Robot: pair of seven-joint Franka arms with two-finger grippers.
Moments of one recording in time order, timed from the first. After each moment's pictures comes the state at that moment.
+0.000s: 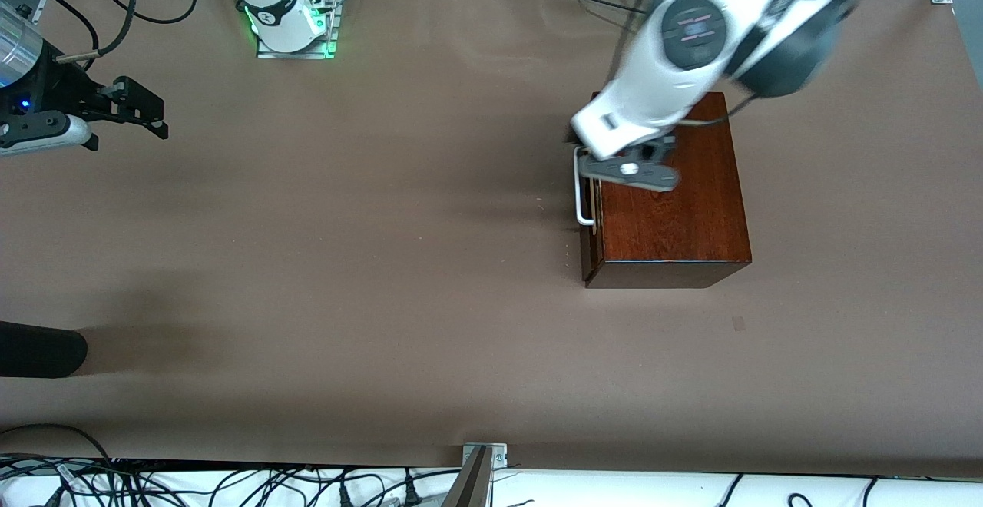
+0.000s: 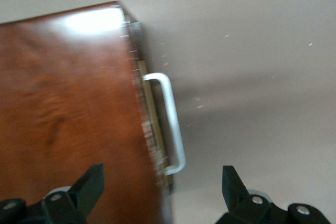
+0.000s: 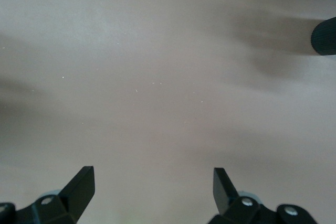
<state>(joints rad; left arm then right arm) -0.22 0.30 -0.42 -1.58 0.01 1.74 -0.47 0.10 0.01 -0.02 -1.56 0.01 1.57 -0.11</state>
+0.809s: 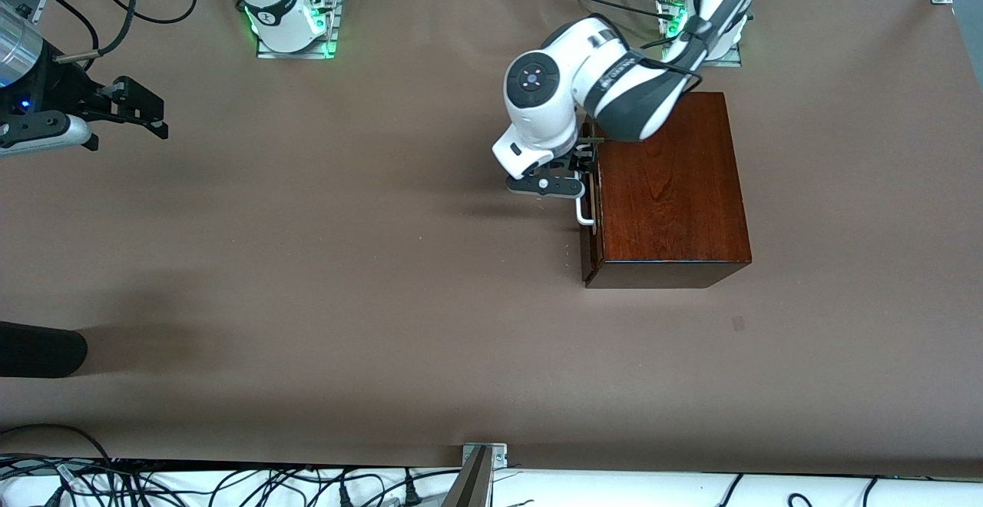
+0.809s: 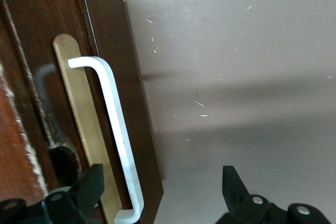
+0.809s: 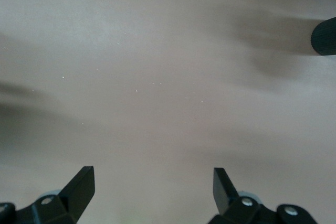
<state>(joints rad) -0.39 0.48 -0.42 -1.65 0.27 1.82 -0.75 0.10 0.01 -0.02 -1.56 0.01 1.57 -0.11</state>
